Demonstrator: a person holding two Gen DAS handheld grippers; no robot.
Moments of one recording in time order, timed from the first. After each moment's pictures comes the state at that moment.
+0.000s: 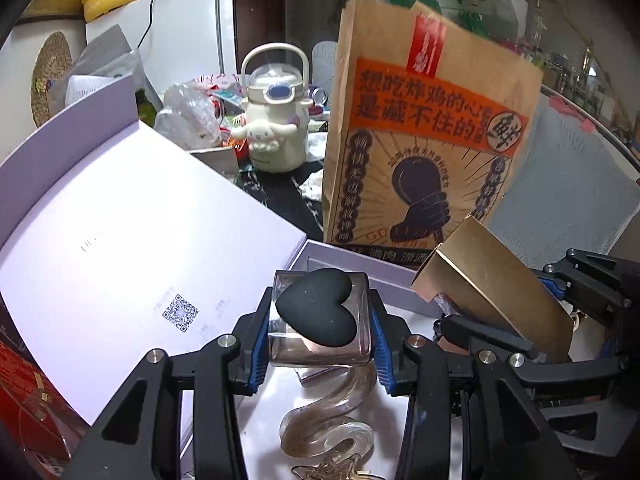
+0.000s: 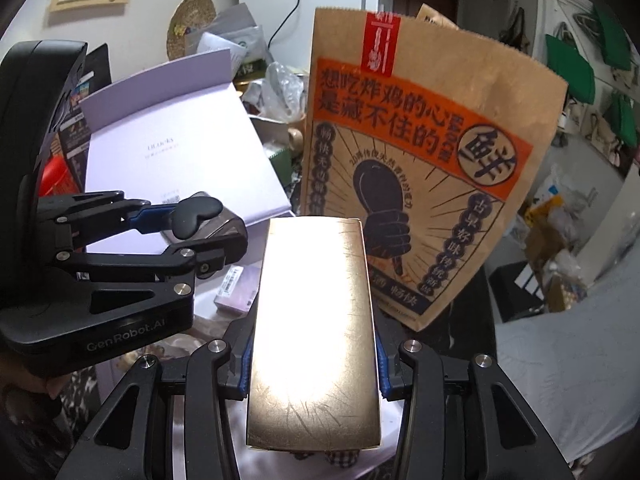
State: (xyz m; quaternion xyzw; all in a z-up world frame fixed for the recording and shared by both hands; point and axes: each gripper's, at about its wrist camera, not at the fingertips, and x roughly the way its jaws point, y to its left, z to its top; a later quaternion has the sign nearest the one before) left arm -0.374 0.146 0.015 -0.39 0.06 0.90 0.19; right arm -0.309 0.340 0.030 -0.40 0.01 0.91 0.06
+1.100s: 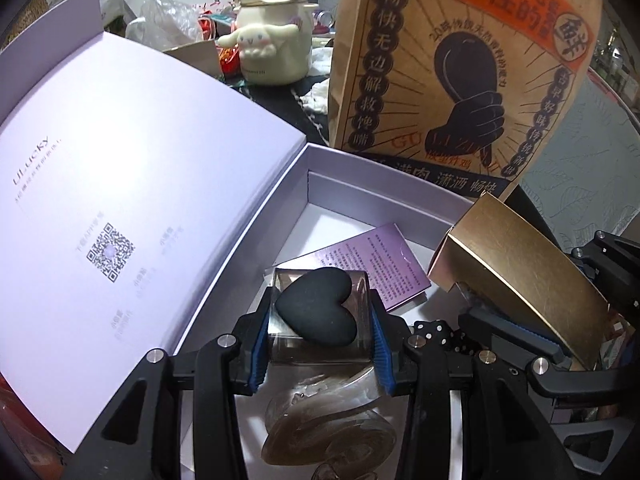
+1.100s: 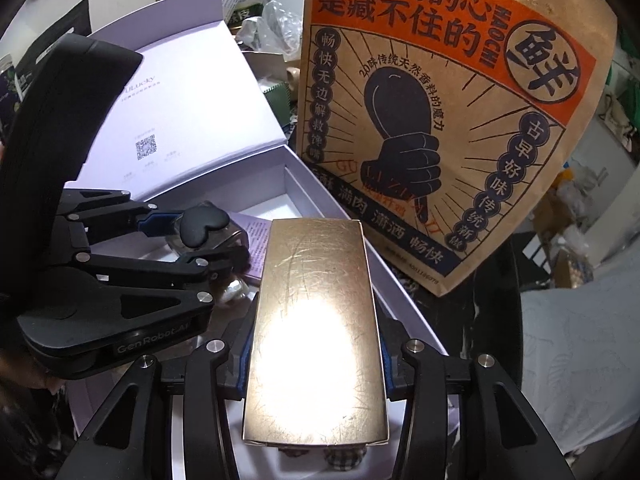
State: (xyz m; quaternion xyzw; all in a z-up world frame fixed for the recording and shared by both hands) left arm -0.395 0.155 -0.037 -0.50 0.08 0.85 0.17; right arm -0.322 0.340 -0.010 -0.47 0.01 0.88 0.05
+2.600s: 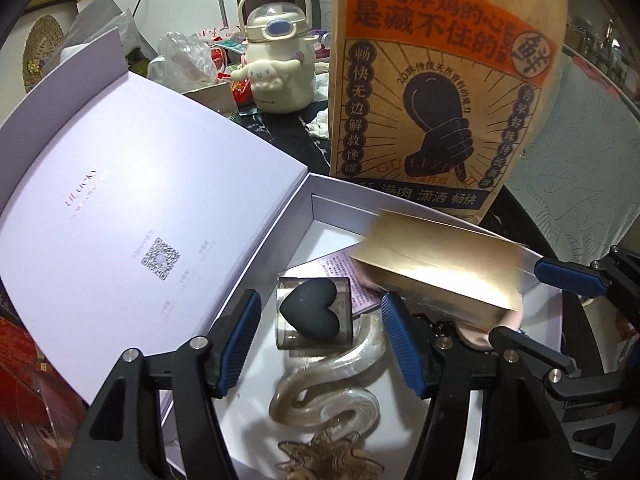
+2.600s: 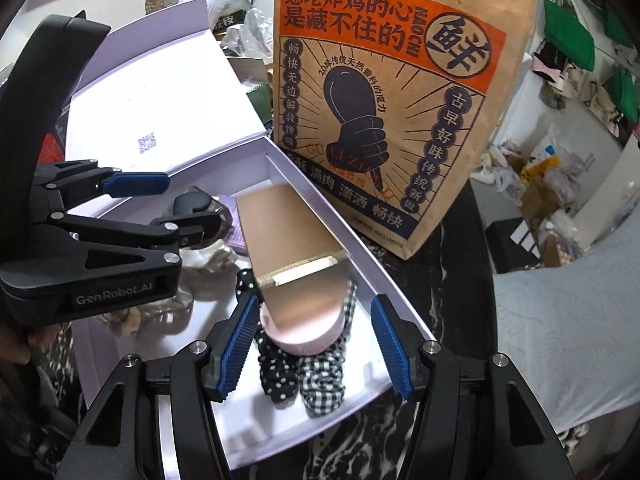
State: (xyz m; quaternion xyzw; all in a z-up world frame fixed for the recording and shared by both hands) left arm -0.360 0.150 -0.005 -0.47 0.10 0.87 0.15; right arm -0.295 0.351 -0.003 -0.47 0.03 0.88 0.08
